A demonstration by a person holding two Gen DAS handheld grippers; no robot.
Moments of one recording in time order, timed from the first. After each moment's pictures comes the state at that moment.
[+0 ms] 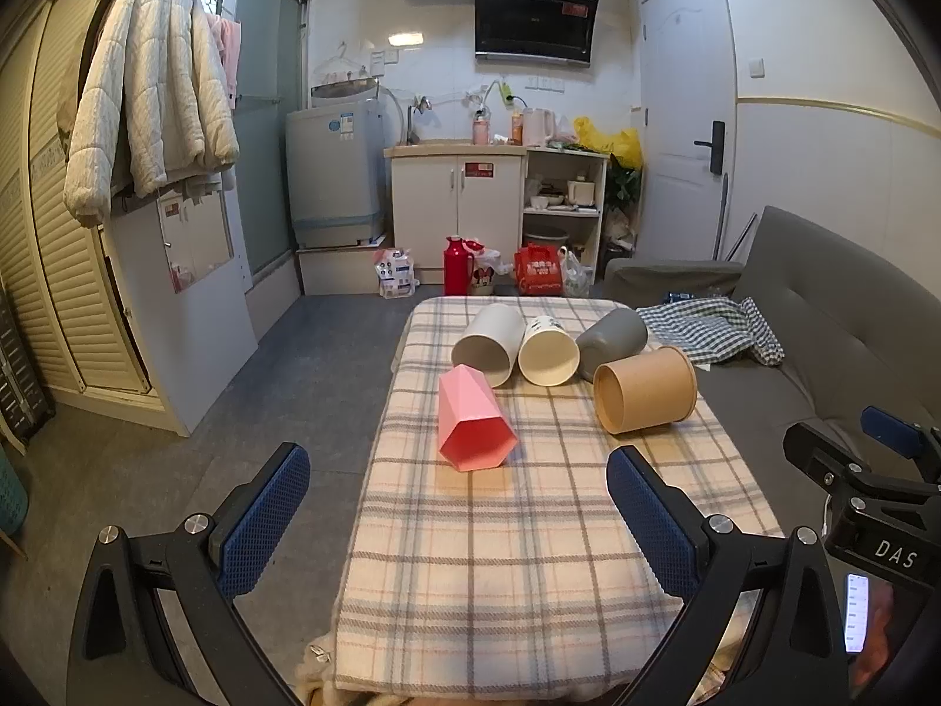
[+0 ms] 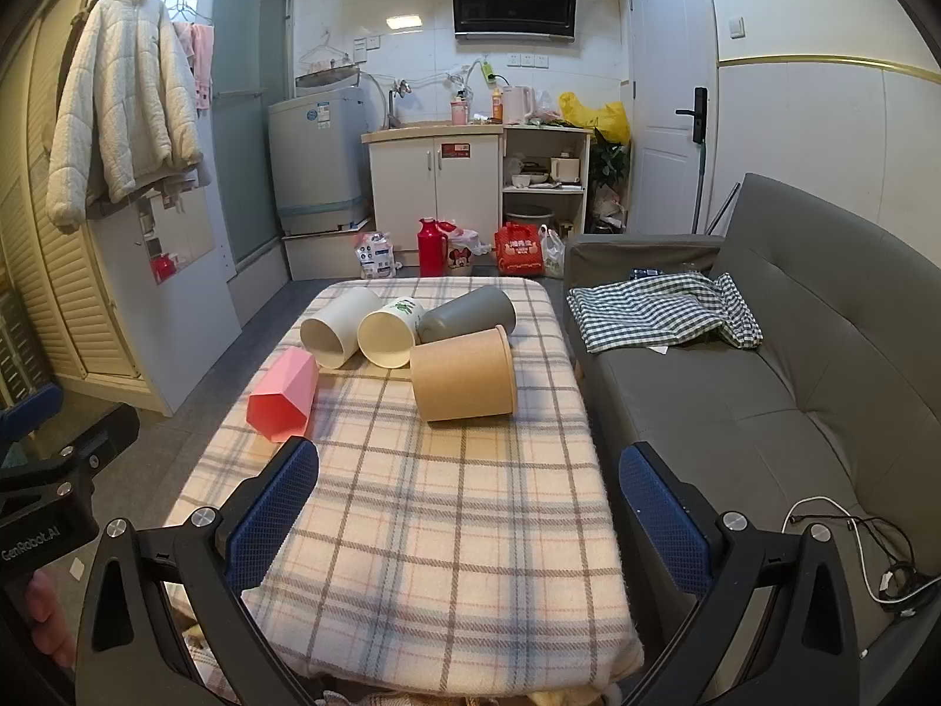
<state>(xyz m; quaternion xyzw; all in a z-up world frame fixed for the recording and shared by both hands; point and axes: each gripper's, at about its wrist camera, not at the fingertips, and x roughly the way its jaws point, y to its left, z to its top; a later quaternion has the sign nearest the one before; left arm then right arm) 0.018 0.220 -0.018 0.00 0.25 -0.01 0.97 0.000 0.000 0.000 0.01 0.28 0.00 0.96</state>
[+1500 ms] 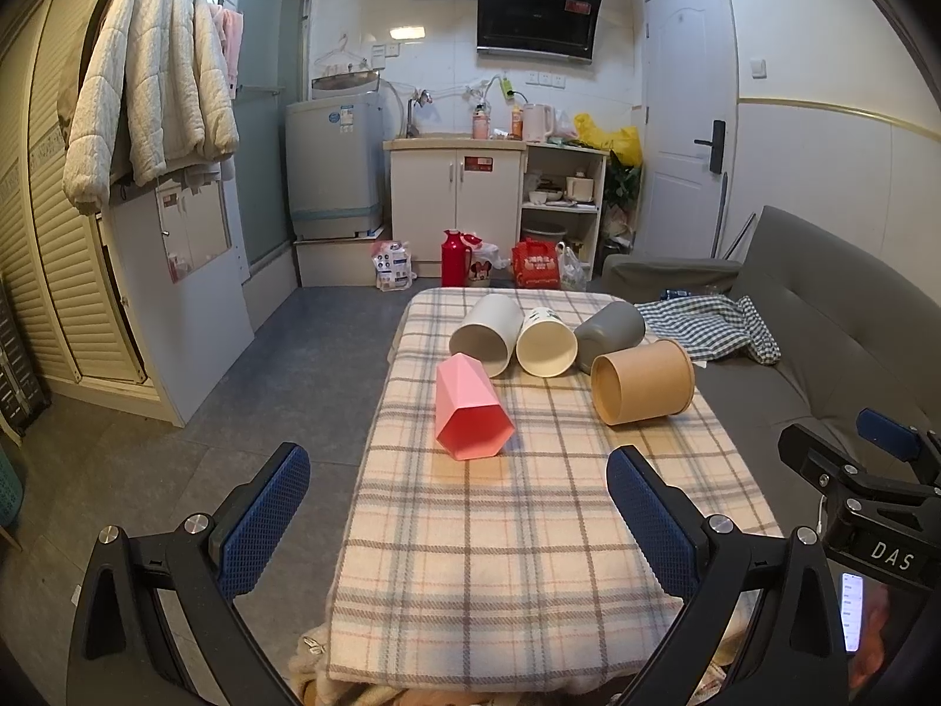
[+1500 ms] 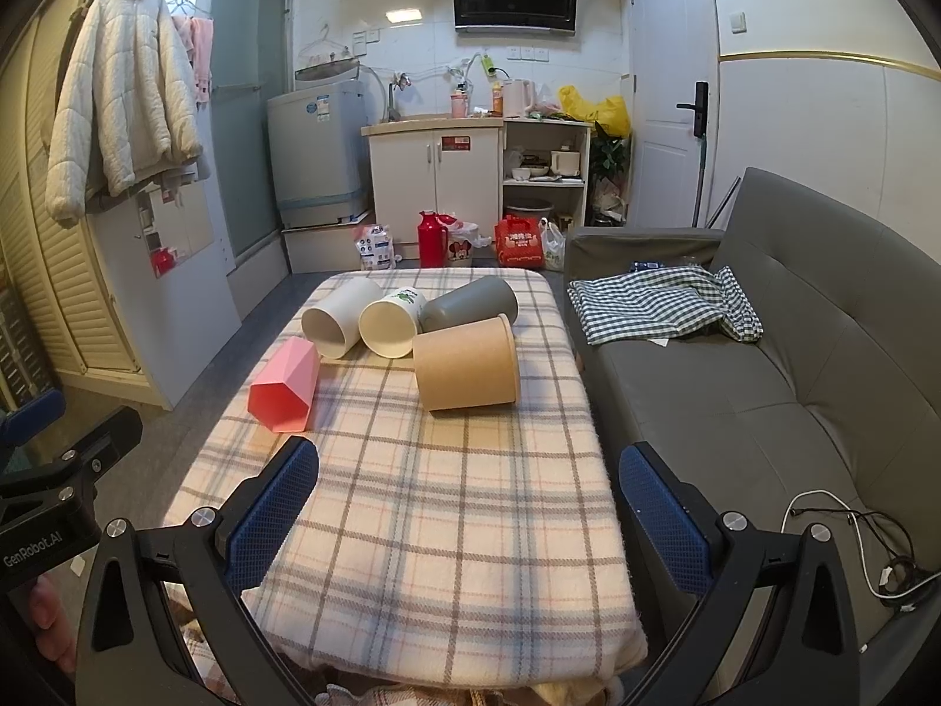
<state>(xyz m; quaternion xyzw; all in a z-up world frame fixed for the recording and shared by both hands) 0.013 0.219 -0.019 0.00 0.26 -0.01 0.97 -0.002 0.000 -0.006 0.01 0.28 0.00 0.96</state>
